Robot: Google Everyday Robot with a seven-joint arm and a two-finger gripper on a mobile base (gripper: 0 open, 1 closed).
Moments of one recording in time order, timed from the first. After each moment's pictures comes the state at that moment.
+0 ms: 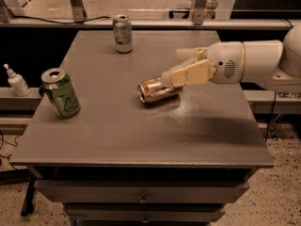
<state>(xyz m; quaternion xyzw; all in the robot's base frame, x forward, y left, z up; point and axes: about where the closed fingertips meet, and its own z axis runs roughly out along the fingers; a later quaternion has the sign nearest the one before) 0.515 -0.045 0.963 -0.39 0.65 0.47 0.44</state>
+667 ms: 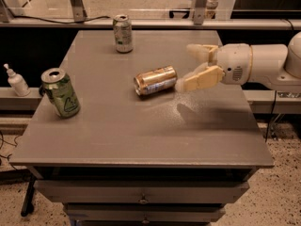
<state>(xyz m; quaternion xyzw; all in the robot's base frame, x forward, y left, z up) 0.548 -0.082 0.940 -0.44 0.62 0.41 0.50</state>
